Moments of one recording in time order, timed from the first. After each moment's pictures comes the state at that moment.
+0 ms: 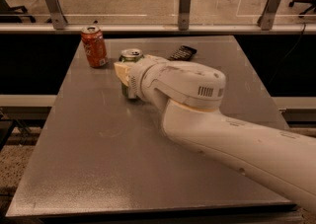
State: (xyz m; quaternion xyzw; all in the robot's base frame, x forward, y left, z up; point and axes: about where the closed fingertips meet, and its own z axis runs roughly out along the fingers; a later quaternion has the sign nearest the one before) arm 0.583 0.055 0.917 -0.78 -0.18 -0.58 0.15
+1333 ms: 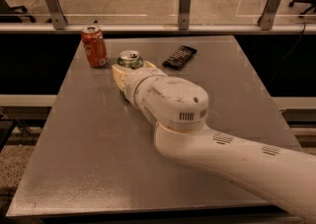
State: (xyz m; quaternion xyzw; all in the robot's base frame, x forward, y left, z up) arm 0.585 0.061 0.897 -0.78 -0.13 -0.60 0.17
